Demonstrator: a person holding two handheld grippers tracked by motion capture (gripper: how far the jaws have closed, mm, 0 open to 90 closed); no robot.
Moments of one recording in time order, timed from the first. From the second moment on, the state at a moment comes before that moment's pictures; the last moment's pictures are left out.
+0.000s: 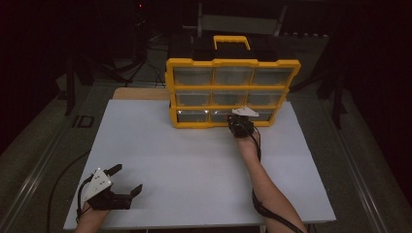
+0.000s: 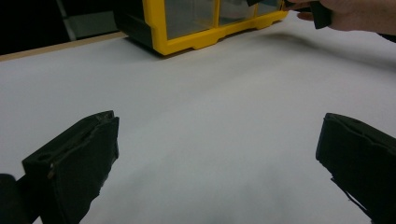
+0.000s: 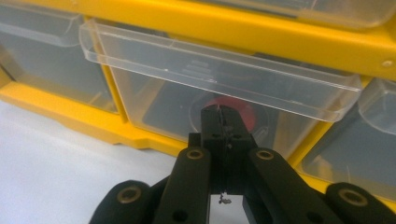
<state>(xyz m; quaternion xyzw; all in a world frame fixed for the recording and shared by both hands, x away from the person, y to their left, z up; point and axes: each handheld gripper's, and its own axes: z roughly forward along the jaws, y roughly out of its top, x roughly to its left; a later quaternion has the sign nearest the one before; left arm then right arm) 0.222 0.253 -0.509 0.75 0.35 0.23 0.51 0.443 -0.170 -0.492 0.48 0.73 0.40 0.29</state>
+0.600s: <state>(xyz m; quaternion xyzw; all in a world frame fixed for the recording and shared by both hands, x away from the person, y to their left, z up) 0.222 0.253 -0.510 0.75 0.35 0.23 0.51 0.448 -0.169 -0.495 0.48 0.73 0.39 0.29</state>
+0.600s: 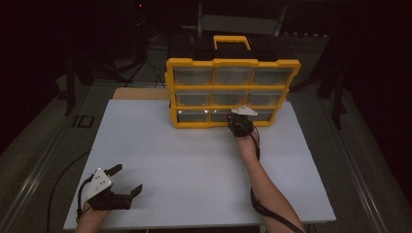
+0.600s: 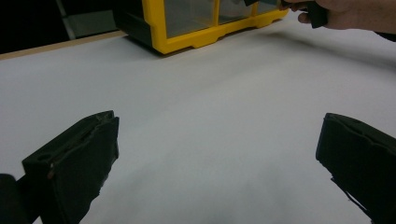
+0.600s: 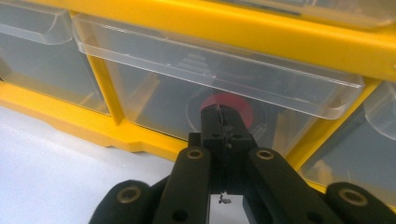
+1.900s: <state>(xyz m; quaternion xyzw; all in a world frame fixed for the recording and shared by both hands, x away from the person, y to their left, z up) 0.222 0.251 -0.509 0.75 0.35 0.23 0.51 0.443 -0.163 -0.493 0.53 0.72 0.40 0.21</state>
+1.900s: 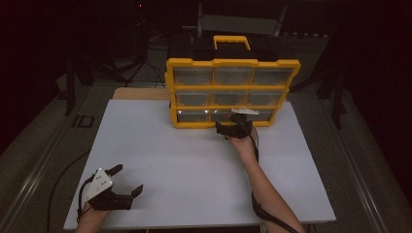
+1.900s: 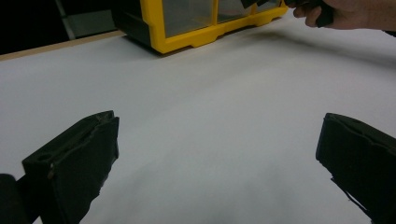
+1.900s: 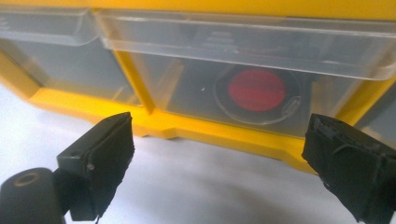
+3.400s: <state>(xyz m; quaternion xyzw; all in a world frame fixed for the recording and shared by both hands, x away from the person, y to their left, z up) 0.222 0.251 -0.510 0.75 0.35 0.23 0.51 0.408 -0.156 -0.465 0.38 0.78 0.47 0.18</state>
